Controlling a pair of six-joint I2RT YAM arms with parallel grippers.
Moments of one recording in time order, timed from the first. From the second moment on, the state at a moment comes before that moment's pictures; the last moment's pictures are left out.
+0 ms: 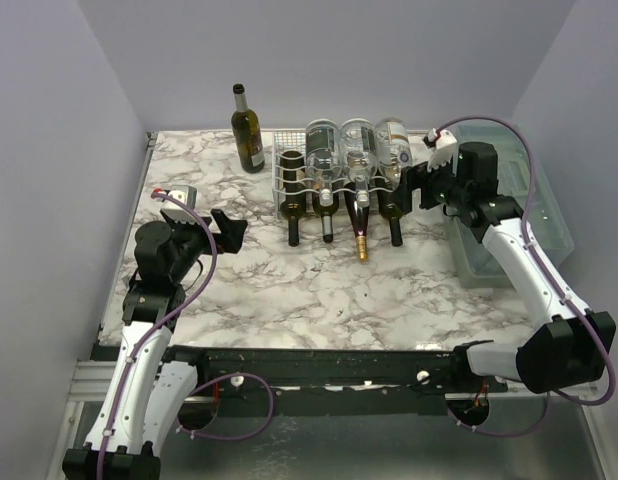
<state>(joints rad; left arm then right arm) -0.10 0.66 0.67 -0.18 0.29 -0.28 0.18 1.28 1.15 -0.38 -0.40 -0.08</state>
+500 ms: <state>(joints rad) -0.10 0.67 0.67 -0.18 0.30 -0.28 0.24 1.45 1.15 -0.24 -0.11 0.10</state>
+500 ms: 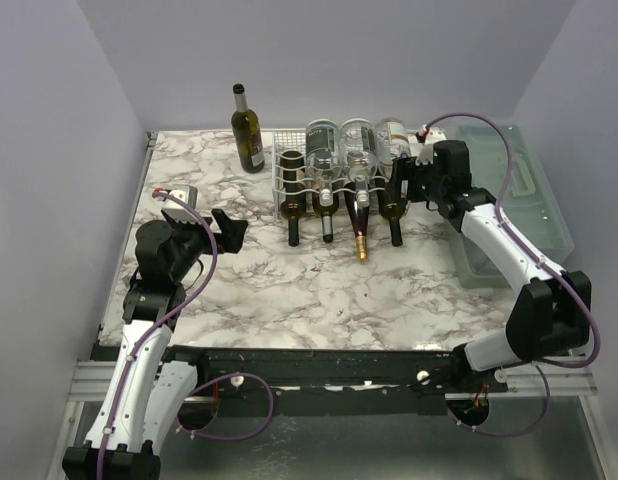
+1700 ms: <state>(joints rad) -0.10 0.67 0.67 -0.18 0.30 -0.28 0.30 1.69 1.27 -0.23 0.09 0.18</state>
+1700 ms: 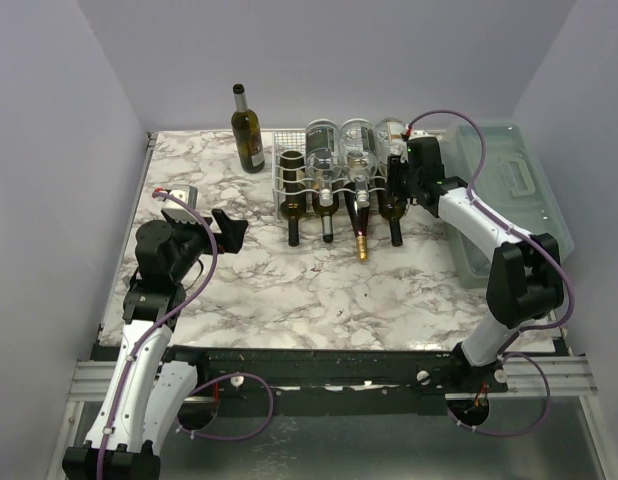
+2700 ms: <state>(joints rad) -0.10 0.66 0.67 -0.18 0.30 -0.27 0.31 1.60 1.23 -0.30 0.12 0.23</state>
